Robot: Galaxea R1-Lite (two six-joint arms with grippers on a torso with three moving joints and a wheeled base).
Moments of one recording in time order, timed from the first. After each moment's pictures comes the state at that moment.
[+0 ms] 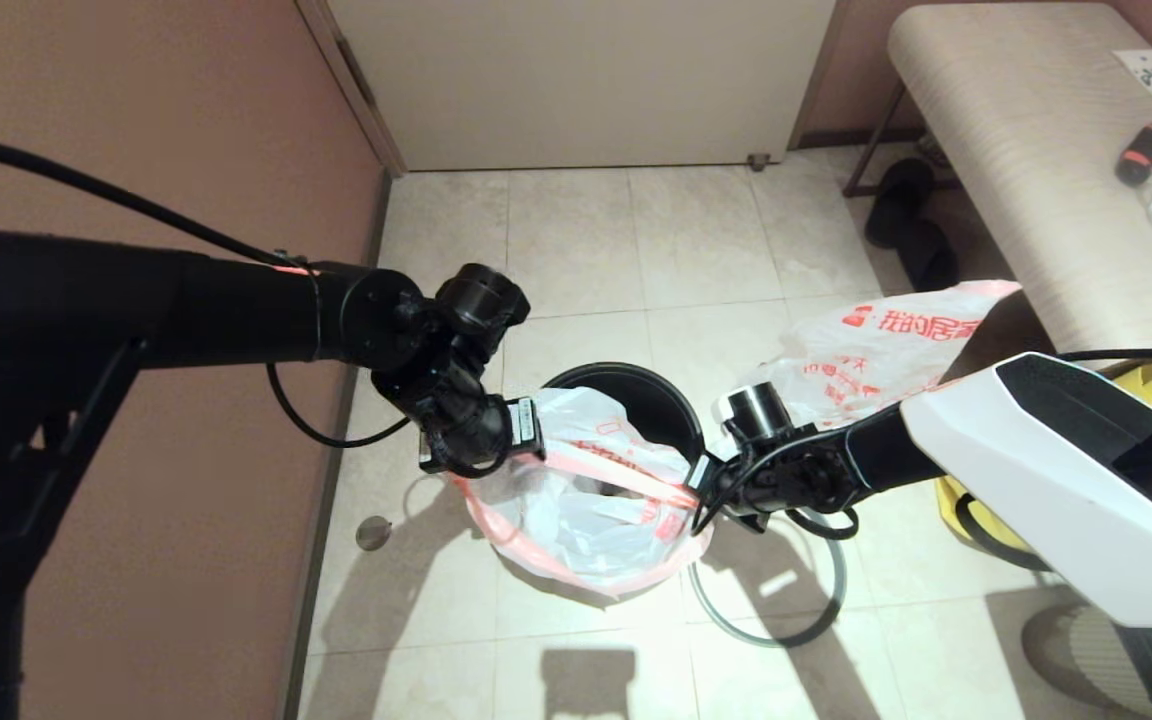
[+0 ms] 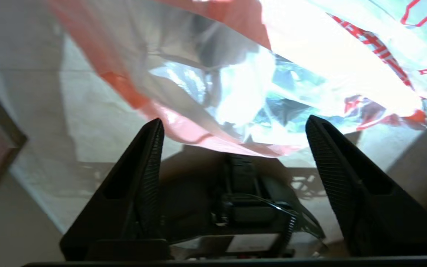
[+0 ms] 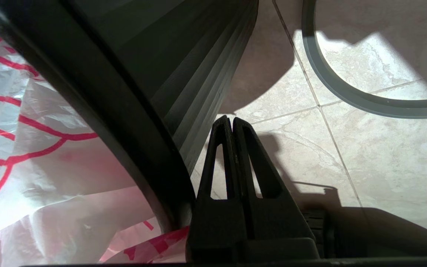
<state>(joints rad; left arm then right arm) -0.47 2.09 -1.71 0.65 0.13 -0.53 0.47 2.42 -1.58 -0.07 0.03 0.87</state>
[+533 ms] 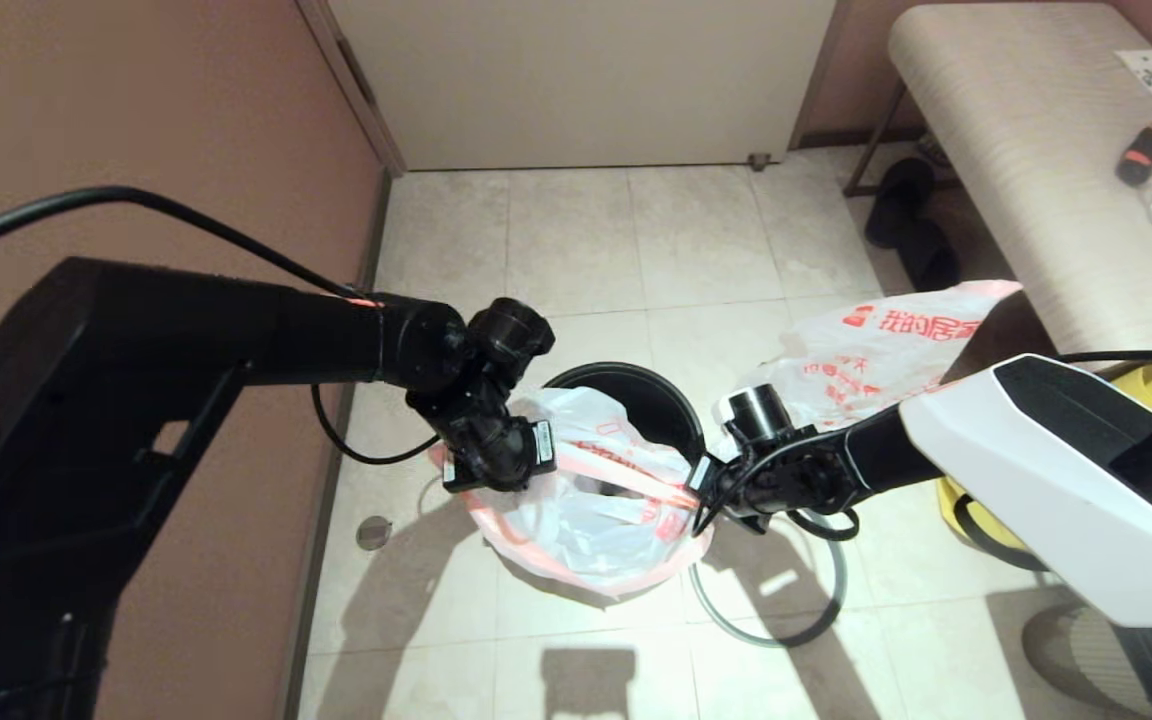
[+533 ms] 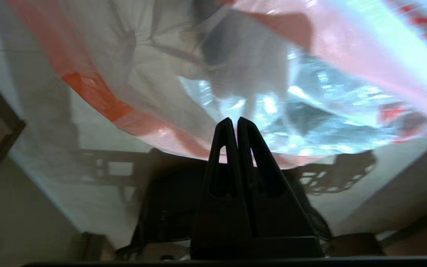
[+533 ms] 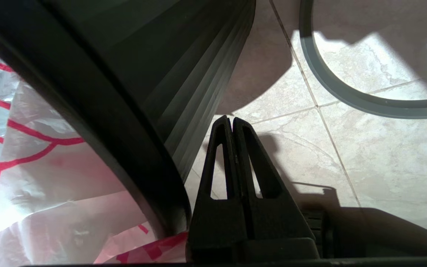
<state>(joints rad) -0.48 2.20 -1.75 0.67 0.14 -0.56 0.47 2.43 -1.58 -0.07 0.03 0.87</state>
